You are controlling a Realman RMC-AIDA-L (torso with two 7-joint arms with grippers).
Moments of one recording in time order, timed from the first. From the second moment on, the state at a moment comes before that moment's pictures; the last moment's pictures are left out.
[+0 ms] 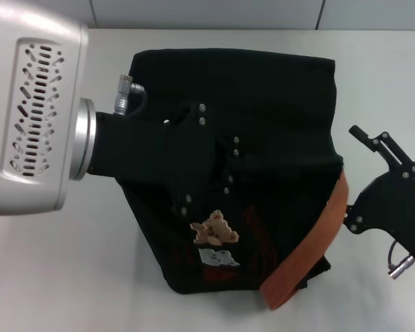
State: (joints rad) left arm -0.23 -2.08 1.46 1.75 1.86 1.52 -1.30; right arm 0.31 2.09 -0.19 0.08 -1.92 -1.69 -0.29
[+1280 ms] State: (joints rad) left arm -0.23 -2.08 1.51 1.75 1.87 1.50 -1.33; right arm 0.29 2.09 -0.17 0.12 -1.93 -1.76 -0.37
